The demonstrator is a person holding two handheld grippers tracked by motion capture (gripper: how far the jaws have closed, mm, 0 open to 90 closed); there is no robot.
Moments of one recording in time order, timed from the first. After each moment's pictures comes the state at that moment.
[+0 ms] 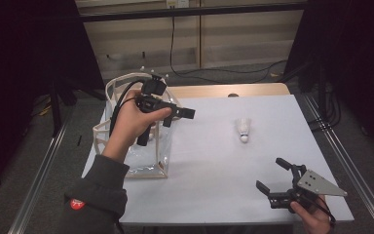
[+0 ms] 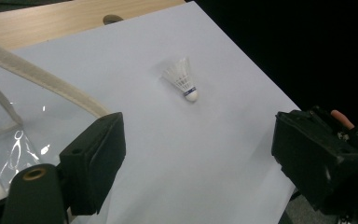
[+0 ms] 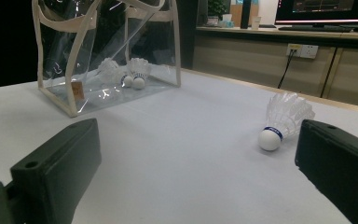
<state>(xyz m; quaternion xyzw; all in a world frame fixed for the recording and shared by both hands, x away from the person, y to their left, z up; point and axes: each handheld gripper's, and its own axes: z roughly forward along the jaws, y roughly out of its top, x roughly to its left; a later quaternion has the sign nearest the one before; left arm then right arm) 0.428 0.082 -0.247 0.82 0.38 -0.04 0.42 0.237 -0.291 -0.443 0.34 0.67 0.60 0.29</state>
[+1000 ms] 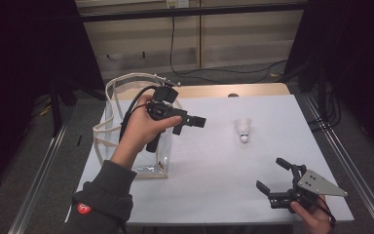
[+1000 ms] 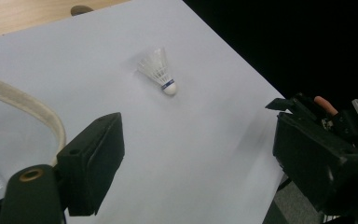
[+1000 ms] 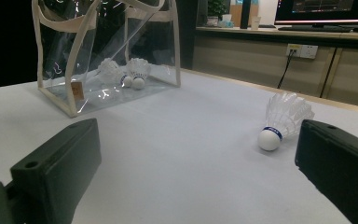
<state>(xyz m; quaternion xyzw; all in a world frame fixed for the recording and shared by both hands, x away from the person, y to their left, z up) 0.416 0.061 -0.259 0.83 0.35 -0.06 0.43 0.237 -0.291 -0.442 0.34 0.67 0.60 0.29</state>
